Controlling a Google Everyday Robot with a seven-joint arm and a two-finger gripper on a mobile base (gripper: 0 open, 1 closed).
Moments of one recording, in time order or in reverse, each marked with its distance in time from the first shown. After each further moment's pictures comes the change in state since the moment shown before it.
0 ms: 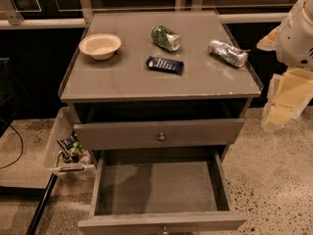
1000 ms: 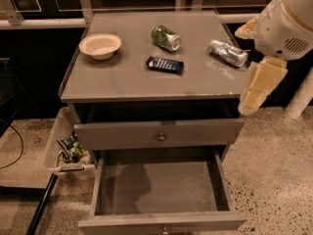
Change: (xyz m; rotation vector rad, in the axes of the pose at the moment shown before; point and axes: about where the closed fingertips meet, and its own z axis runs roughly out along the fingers) arm -0.036 -0.034 0.016 0.043 -0.138 -0.079
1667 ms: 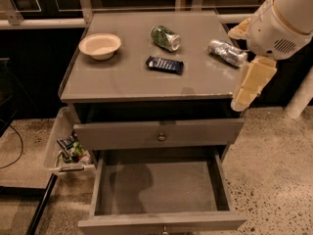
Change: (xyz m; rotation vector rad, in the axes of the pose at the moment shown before) arm -0.006 -0.015 0.018 -0.003 -0.046 -0.014
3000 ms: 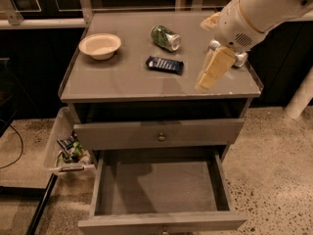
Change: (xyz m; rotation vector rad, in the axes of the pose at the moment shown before) arm -0.055 -0.046 0.044 0.039 -0.192 0.022
